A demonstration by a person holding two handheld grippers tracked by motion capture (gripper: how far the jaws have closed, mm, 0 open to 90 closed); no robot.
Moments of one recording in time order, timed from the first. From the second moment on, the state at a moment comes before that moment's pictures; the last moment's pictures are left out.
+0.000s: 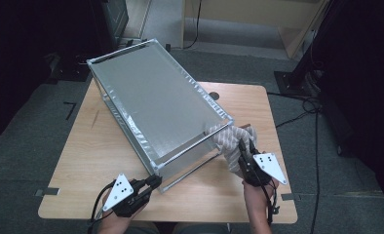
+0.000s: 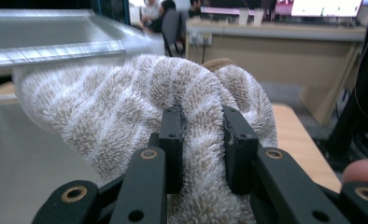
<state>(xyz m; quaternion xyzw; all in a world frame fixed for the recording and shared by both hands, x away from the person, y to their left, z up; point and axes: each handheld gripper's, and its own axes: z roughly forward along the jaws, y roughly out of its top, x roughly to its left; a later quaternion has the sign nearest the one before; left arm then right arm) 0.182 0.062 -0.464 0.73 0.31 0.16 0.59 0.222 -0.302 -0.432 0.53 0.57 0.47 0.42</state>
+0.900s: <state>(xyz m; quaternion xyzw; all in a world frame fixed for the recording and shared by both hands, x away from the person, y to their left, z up) 0.183 0.064 -0.464 0.73 0.30 0.16 0.60 0.232 -0.298 -0.440 0.54 0.56 0.49 0.39</state>
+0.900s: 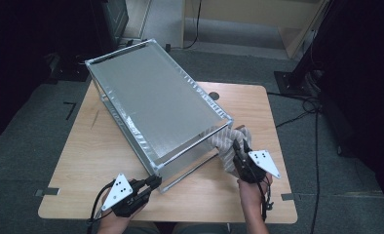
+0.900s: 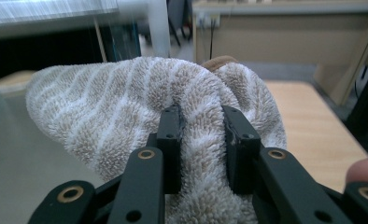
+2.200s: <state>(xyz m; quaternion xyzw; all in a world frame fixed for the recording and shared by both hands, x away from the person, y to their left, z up) 0.183 0.065 -0.465 0.73 0.30 0.15 0.60 0.235 -0.298 -0.437 0.55 0.55 0.49 0.39</state>
